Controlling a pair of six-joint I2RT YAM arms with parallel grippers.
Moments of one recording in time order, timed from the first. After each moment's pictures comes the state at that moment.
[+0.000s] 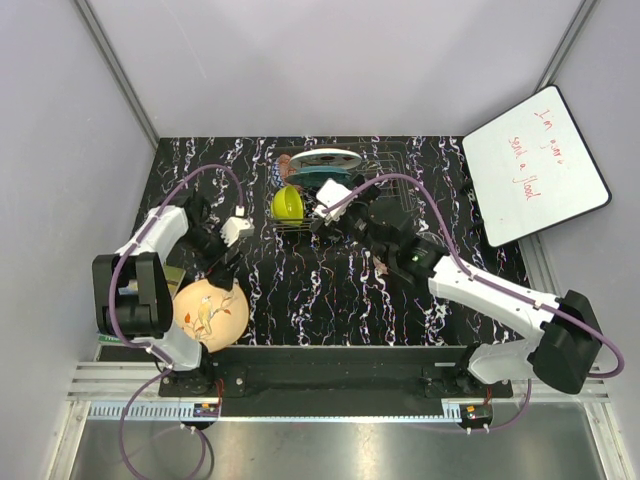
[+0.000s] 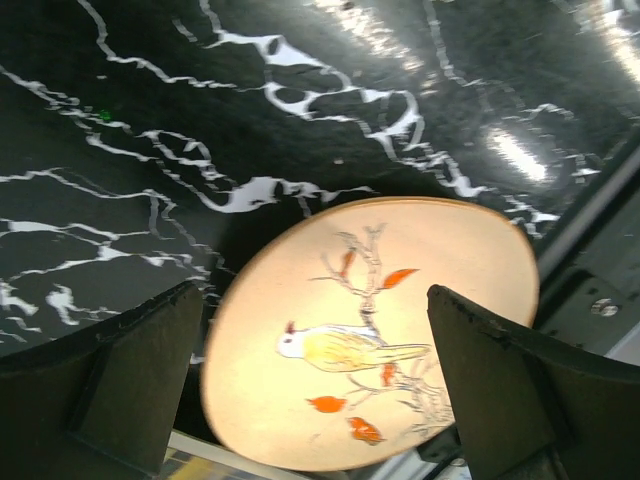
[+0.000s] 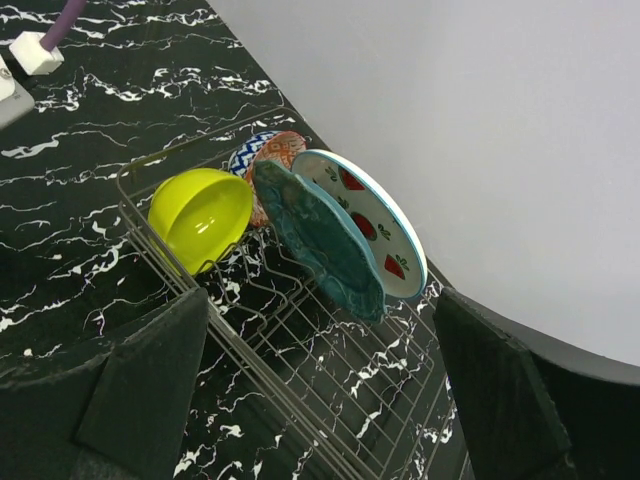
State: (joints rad) left arm 0.04 1.59 1.10 -1.10 0.45 0.97; right arm 0.88 1.32 1.01 0.24 0.22 -0.54
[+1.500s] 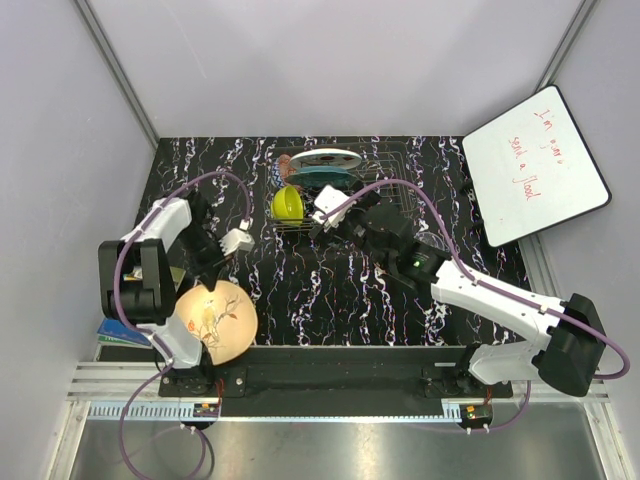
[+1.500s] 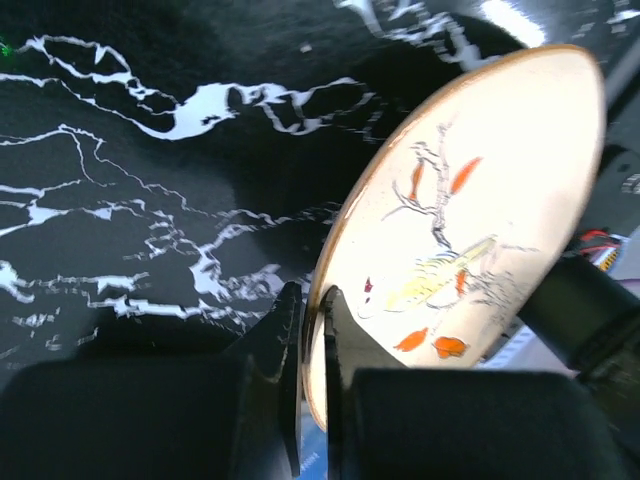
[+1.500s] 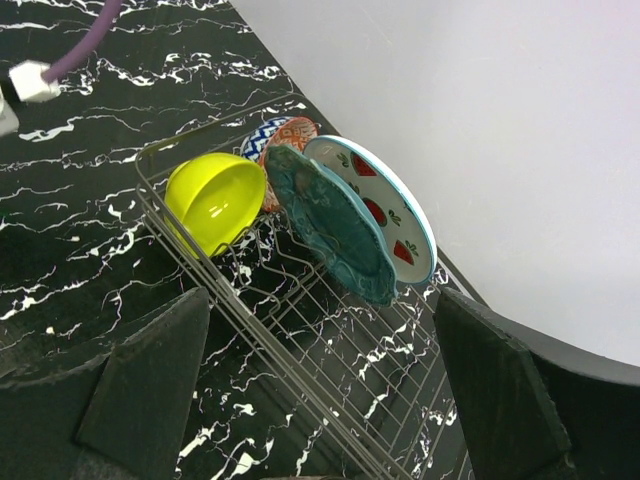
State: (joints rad) left arm 0.05 1.71 1.16 -1.27 0.30 1.16; right arm 0.92 1.29 1.01 0.18 0.27 -0.53
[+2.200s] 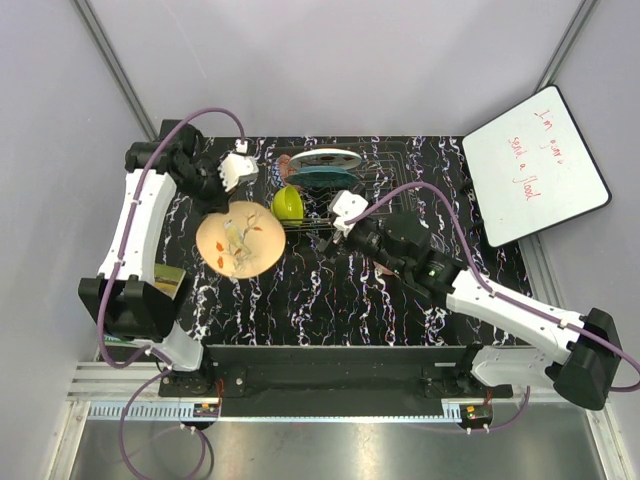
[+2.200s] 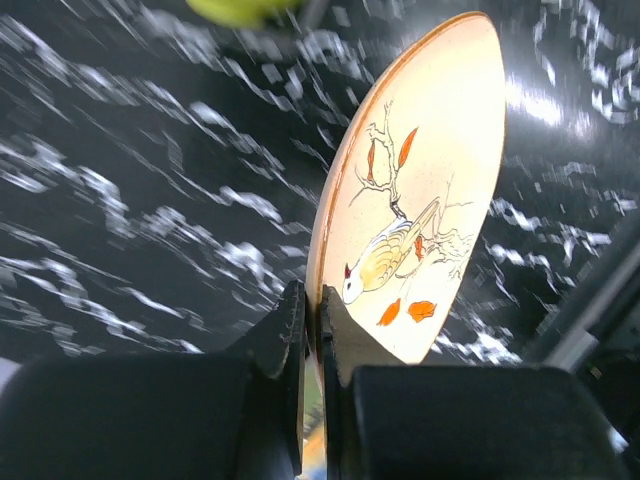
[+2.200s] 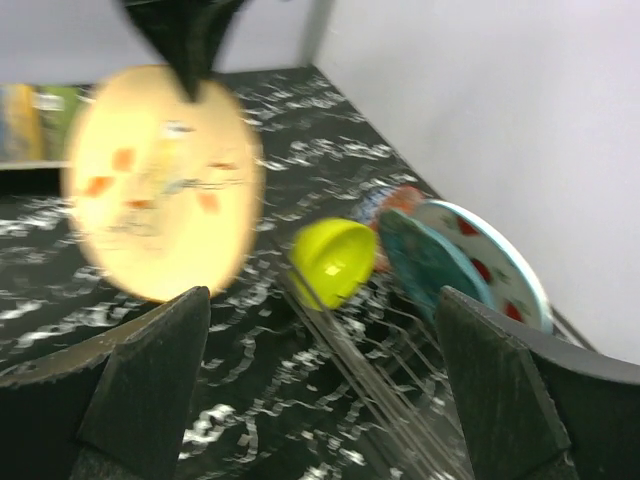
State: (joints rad) left arm -0.04 1.59 1.69 -1.34 0.47 1.05; right arm 0.92 1.18 0.94 0.22 0.05 -0.35
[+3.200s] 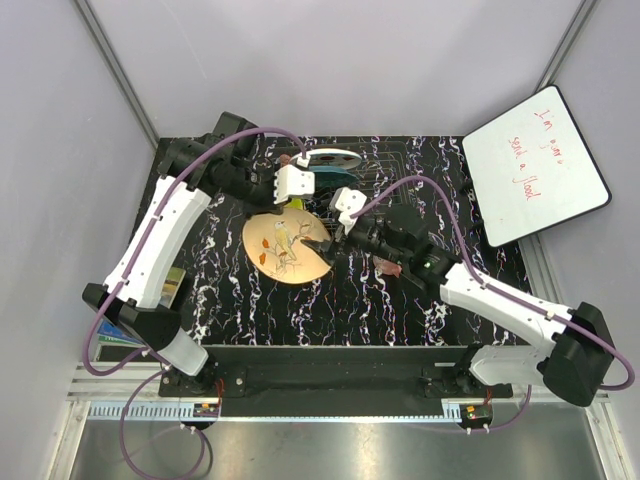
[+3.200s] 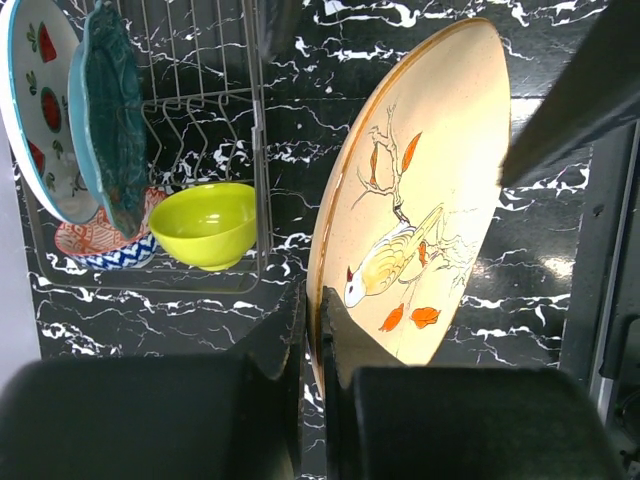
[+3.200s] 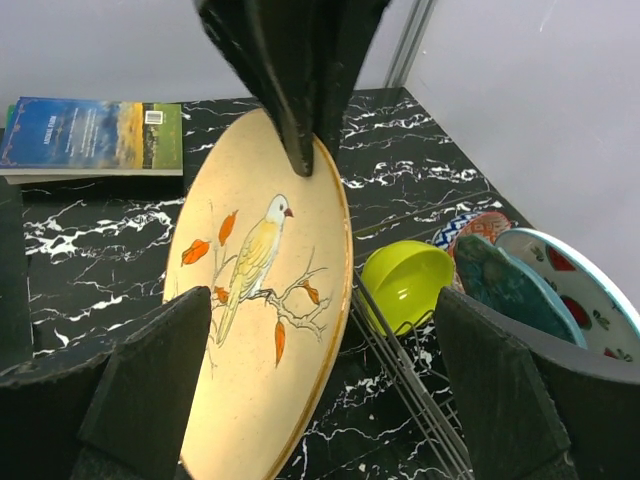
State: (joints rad) left arm -0.46 1.57 1.96 -1.41 0.50 1.03; right arm 0.85 1.22 0.93 0.29 -0.26 -0.24
